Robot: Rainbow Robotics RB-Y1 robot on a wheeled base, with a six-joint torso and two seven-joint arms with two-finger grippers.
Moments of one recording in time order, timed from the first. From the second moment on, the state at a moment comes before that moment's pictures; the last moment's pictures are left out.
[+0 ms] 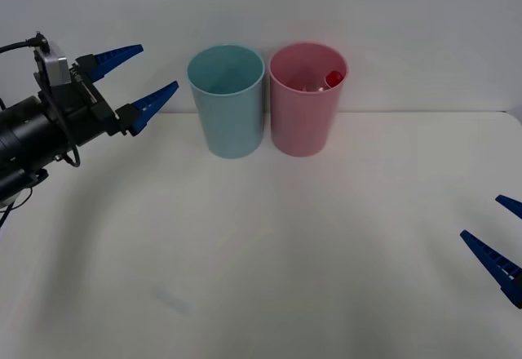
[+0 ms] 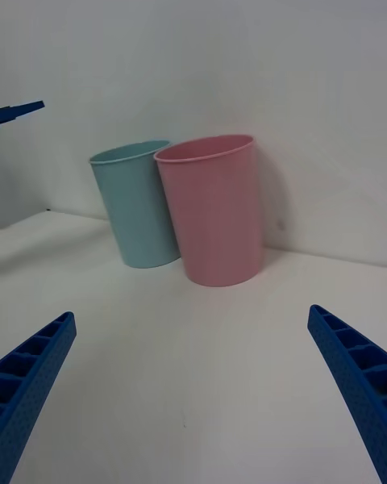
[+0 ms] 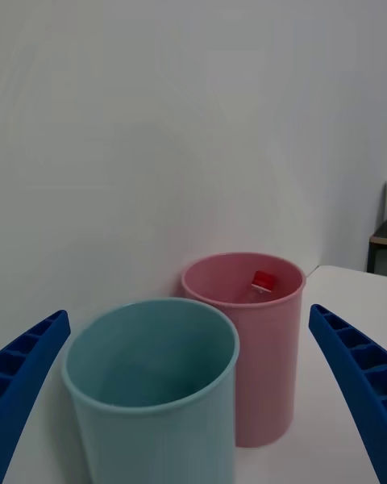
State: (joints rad) right arm 0.35 -0.40 -0.52 -1.66 0.96 -1.22 0.00; left arm -0.38 0.48 0.24 -1.38 -1.12 -1.04 0.02
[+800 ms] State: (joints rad) right arm 0.35 -0.40 -0.52 -1.66 0.96 -1.22 0.00; left arm 0.02 0.63 0.52 -1.45 -1.02 -1.21 -0.14
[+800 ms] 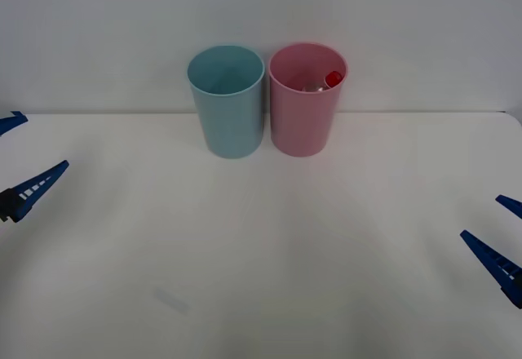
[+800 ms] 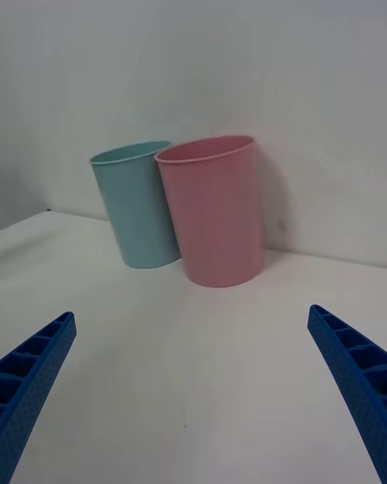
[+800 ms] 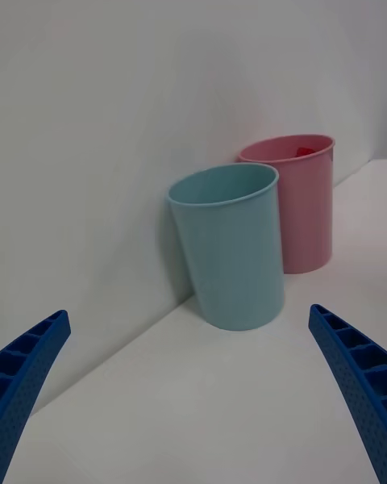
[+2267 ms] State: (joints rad) right arm 0.35 -0.40 -0.52 -1.66 0.96 -1.22 0.00; left arm 0.45 0.67 0.61 -1.52 -0.76 -1.27 0.02
